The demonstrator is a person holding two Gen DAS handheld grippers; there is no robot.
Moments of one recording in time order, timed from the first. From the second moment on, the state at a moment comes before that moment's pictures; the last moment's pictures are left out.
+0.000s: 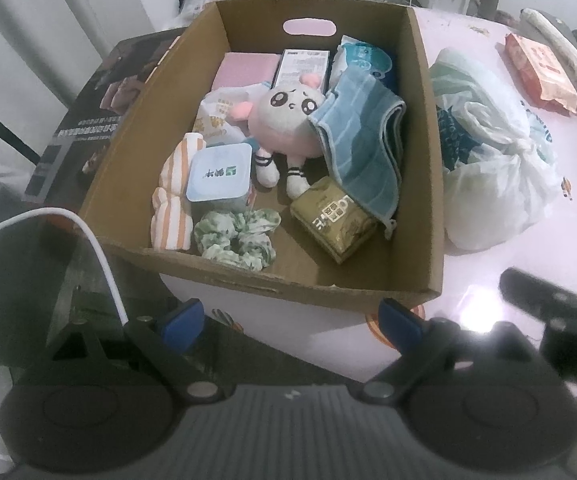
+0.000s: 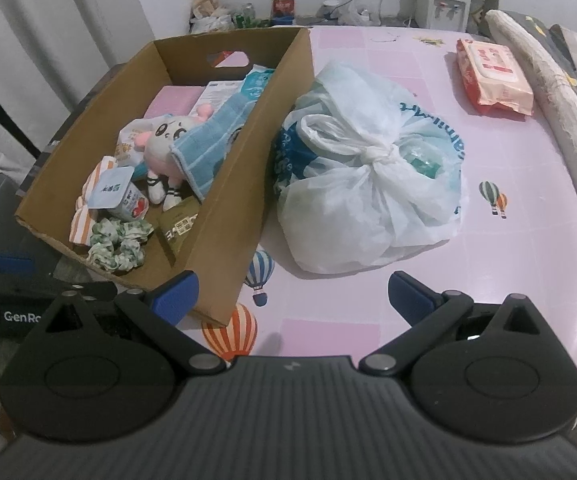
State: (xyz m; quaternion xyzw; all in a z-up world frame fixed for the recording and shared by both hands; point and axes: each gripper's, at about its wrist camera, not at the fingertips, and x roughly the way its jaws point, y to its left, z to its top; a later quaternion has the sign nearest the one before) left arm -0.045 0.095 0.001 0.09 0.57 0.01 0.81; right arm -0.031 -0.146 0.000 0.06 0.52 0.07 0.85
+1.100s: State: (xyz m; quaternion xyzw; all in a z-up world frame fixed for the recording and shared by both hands) left arm -0.027 0.095 0.018 0.10 0.58 0.01 0.81; right arm -0.007 -0.132 0.016 0.03 0.54 0.10 0.84
